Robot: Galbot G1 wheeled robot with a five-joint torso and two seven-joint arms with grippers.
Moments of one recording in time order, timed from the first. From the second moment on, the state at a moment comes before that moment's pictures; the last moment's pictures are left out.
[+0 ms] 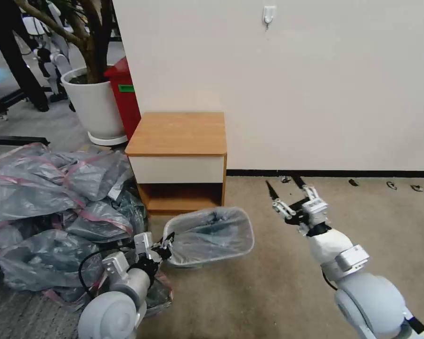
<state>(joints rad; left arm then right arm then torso) 1.59 -1.37 -0.44 -2.20 -0.51 0.54 -0.15 -1.48 0.96 0.39 2.29 -0.06 -0.03 -0.09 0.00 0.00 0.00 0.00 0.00</state>
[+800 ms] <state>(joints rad) 1.62 -1.40 -0.27 -2.26 -0.18 0.53 -0.14 -1.41 0.85 0.11 2.23 -0.26 -0.40 -0.27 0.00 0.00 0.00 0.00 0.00</state>
